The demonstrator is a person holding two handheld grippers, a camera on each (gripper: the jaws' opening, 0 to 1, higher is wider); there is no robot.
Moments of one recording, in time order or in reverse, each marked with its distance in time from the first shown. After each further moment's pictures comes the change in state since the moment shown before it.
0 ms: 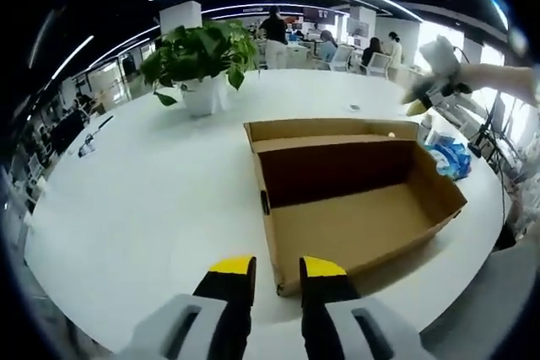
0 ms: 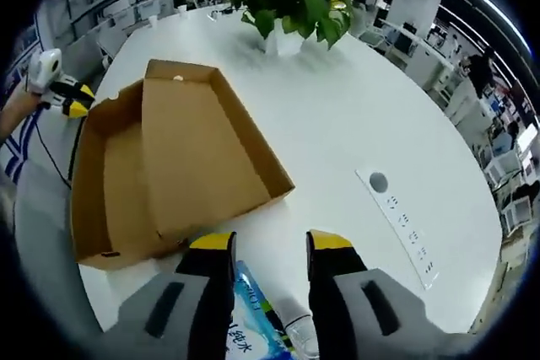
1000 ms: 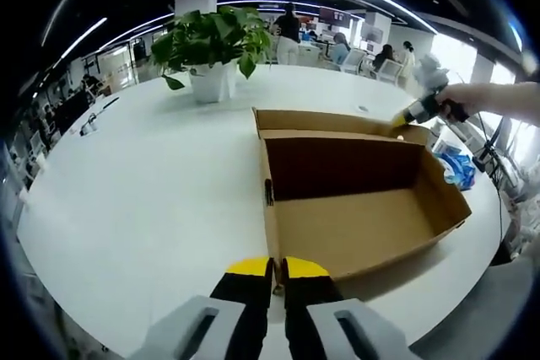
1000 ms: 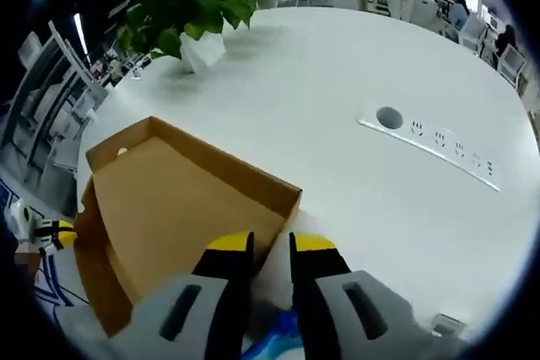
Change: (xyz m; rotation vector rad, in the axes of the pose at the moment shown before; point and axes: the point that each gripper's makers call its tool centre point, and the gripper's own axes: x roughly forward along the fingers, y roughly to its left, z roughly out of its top) left arm 0.010 0.003 -0.009 -0.072 -0.002 -0.001; right arm 0.072 -0.002 0.003 0.550 -0.018 -0.007
